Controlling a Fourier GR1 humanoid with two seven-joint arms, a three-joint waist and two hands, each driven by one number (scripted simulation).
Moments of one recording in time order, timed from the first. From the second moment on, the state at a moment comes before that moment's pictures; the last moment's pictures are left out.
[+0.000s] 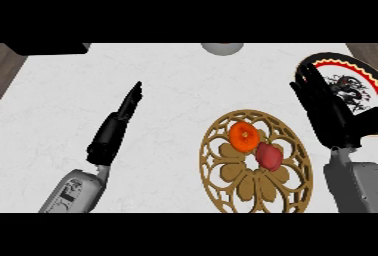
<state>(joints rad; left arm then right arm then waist) -0.27 0.26 -0.34 -1.42 0.08 0.18 -0.11 -0.28 -0.27 -0.03 -1.48 -0.42 0.00 0.15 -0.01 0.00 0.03</state>
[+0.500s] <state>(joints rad) -0.28 0.37 -0.29 -1.50 0.10 0.09 -0.11 -0.21 -0.47 0.00 -1.24 -0.41 0.12 0.45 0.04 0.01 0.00</state>
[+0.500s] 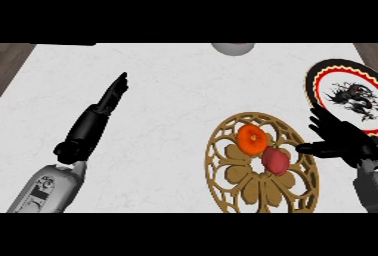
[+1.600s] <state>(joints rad) -0.18 0.43 -0.19 -1.62 0.14 -0.01 -0.07 -0.62 -0.54 0.20 -1.21 -0.33 0.30 1.06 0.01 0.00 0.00</state>
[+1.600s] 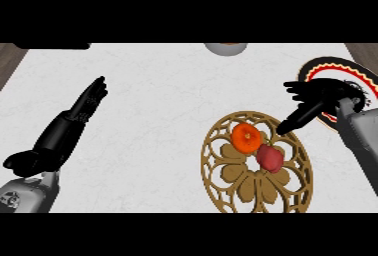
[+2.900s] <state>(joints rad) -0.18 0.39 -0.14 -1.64 0.10 -0.06 -0.04 -0.67 -0.62 0.32 -0.97 -0.52 0.46 1.03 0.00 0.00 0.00</state>
